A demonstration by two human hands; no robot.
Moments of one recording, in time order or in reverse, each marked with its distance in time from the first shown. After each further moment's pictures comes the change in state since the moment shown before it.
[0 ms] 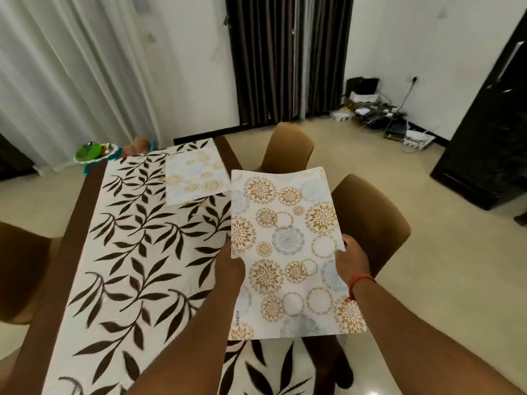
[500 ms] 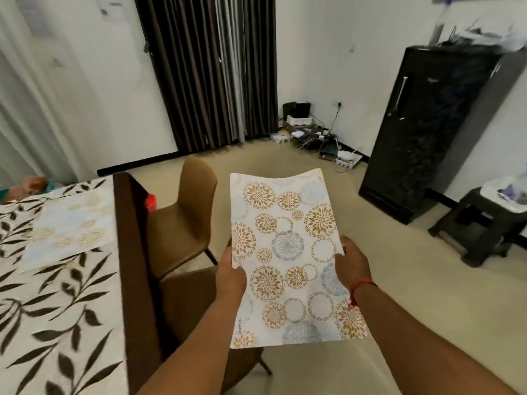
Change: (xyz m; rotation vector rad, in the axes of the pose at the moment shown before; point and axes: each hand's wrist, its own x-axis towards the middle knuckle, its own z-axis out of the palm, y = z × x) left_hand -0.010 0.122 0.381 0.002 -0.204 0.001; right_hand 0.200 0.068 -0.318 0.009 0.176 -0.038
